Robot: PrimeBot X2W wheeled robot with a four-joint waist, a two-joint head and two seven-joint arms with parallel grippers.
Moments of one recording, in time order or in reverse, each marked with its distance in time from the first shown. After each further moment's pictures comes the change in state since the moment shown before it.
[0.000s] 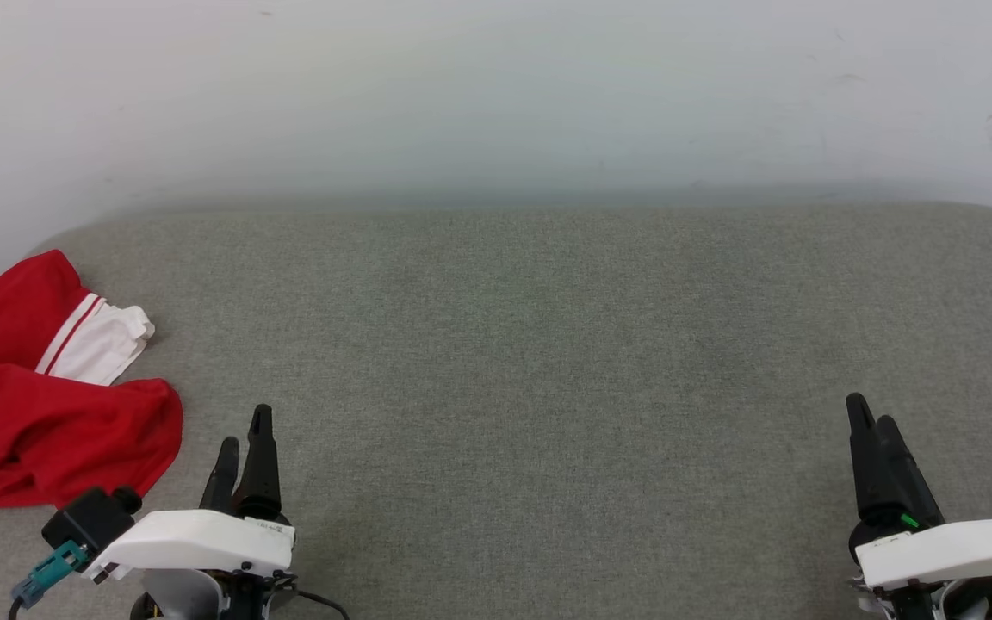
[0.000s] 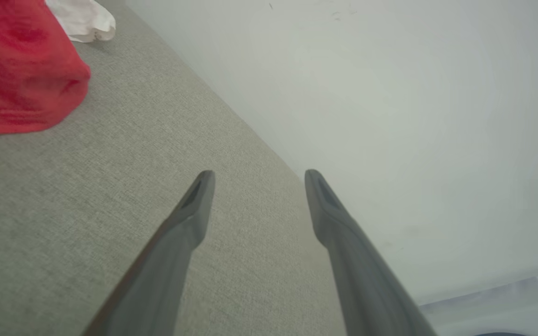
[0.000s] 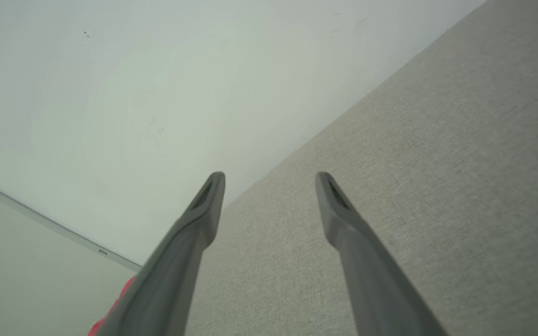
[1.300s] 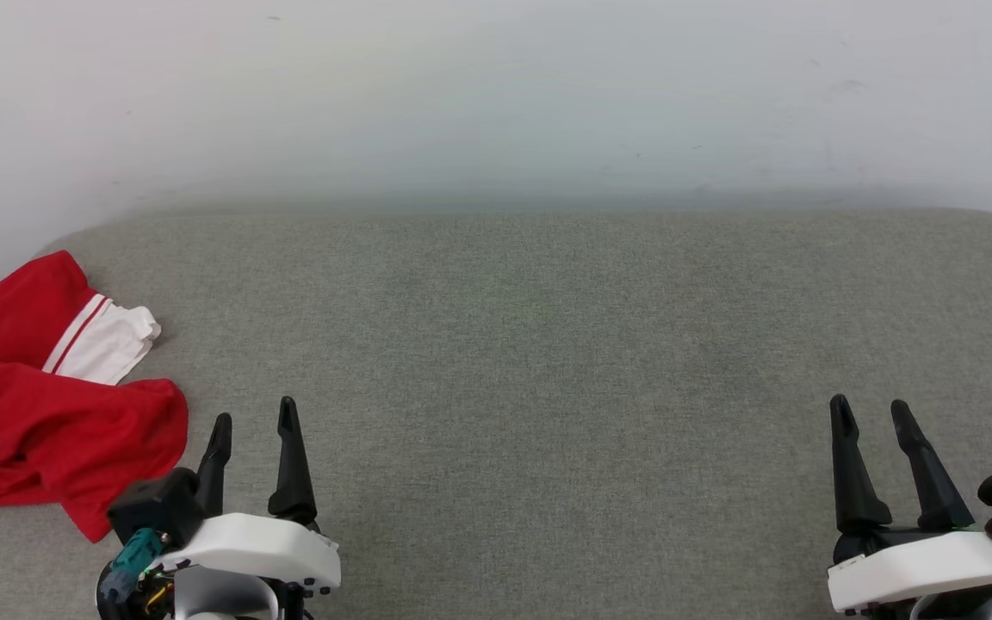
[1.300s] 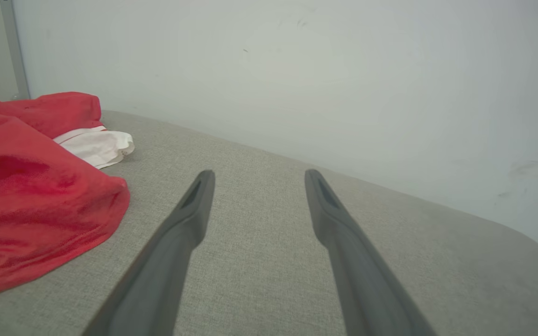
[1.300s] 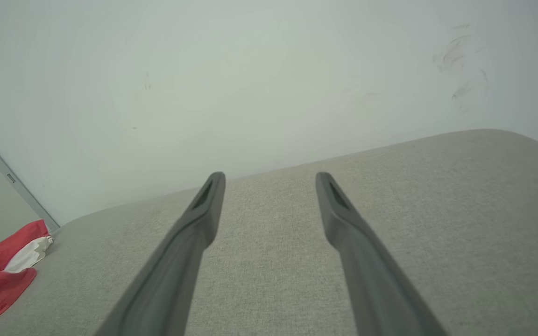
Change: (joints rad) left arm 0.019 0.032 -0.108 -0.052 0.509 0.103 -0.111; right arm 0.038 0.000 0.021 -0.069 -0.495 0.000 -0.114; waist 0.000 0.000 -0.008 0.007
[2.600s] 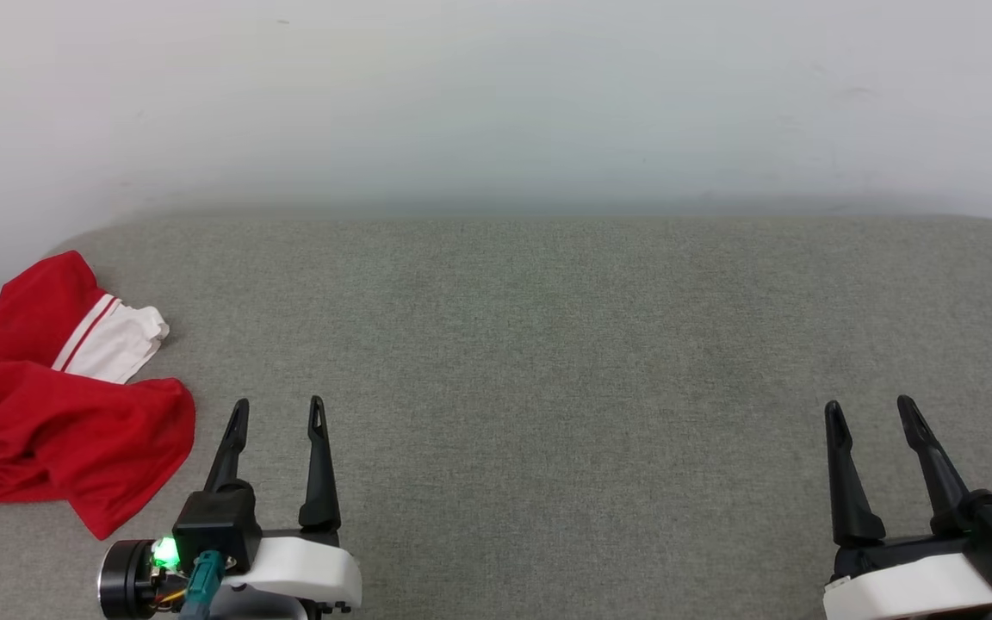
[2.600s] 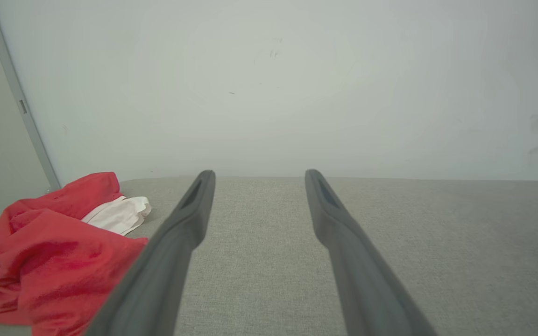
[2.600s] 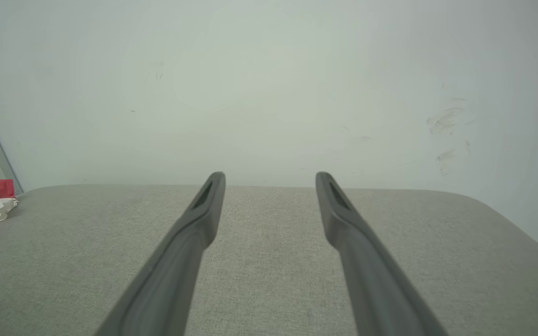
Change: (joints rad) left arm 0.025 -0.010 -0.036 -0.031 0.309 0.004 -0.081; right arm 0.035 0.000 0.003 -0.058 -0.255 0.000 -0.080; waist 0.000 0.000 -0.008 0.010
